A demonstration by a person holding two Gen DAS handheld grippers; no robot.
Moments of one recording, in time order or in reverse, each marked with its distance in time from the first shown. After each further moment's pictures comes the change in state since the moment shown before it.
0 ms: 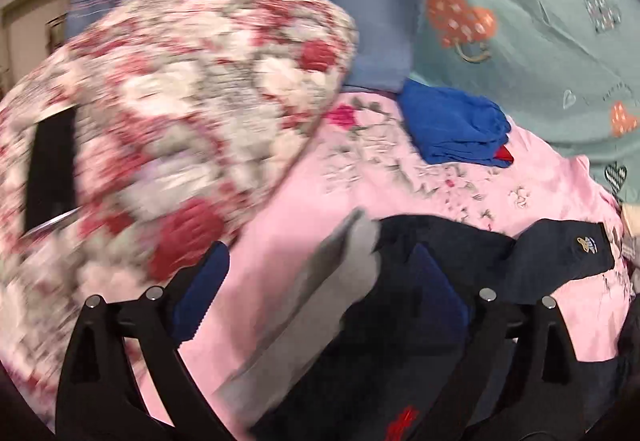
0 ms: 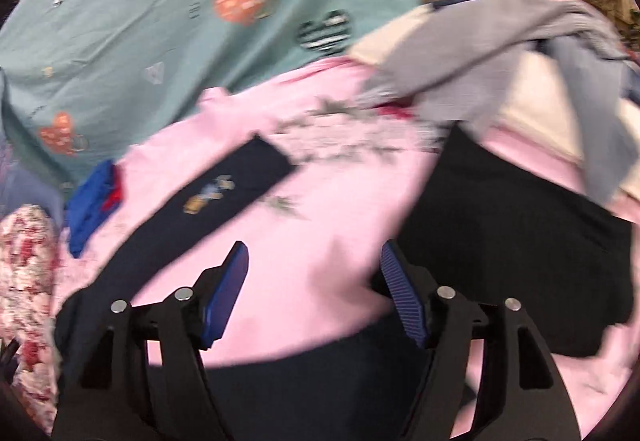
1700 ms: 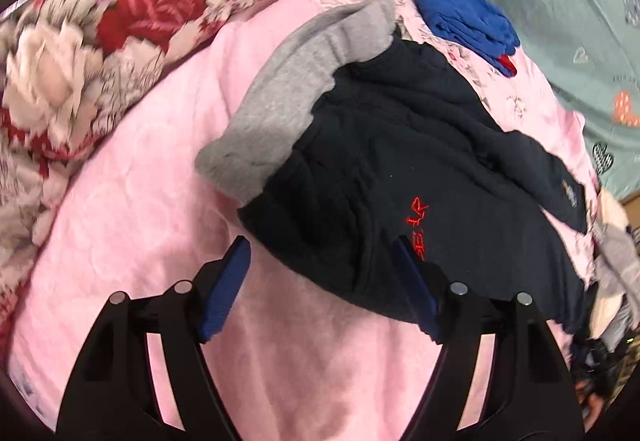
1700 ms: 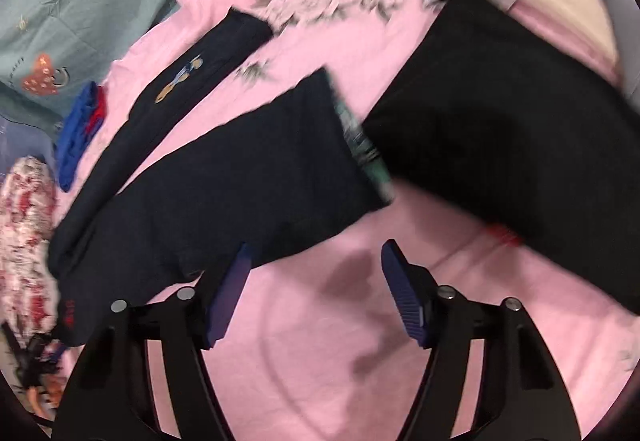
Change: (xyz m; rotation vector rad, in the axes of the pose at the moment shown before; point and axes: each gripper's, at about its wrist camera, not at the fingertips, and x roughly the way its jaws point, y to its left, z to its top) left arm 0.013 0.020 -0.092 -0.215 0.395 -0.116; right arm 0.054 -0.040 -0.059 0.070 0.385 0.065
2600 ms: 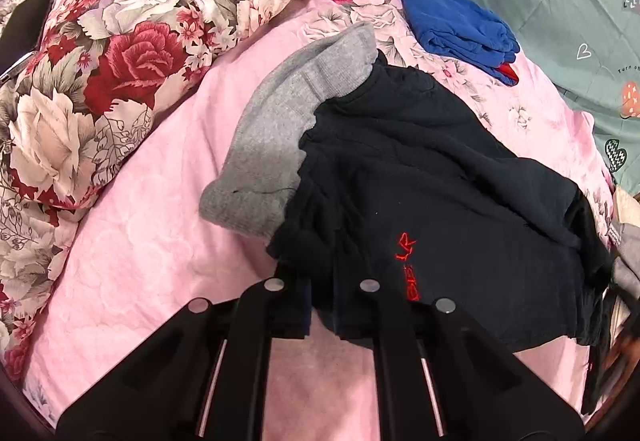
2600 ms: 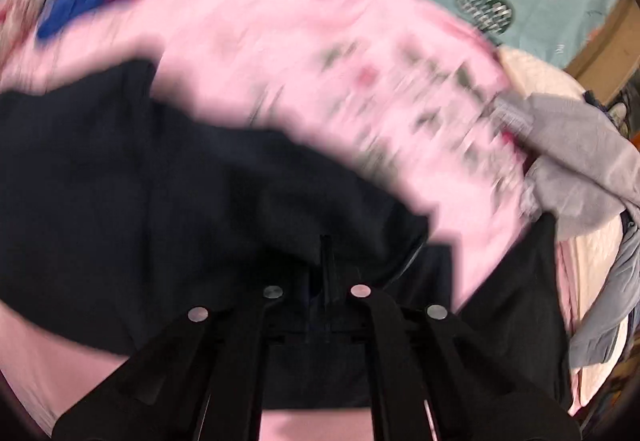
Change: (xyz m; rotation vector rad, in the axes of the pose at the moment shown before) left arm -0.002 -0.030 0.014 0.078 -0.072 0.097; right arm 0.054 0.134 0.079 -0.634 -0.076 -0.349
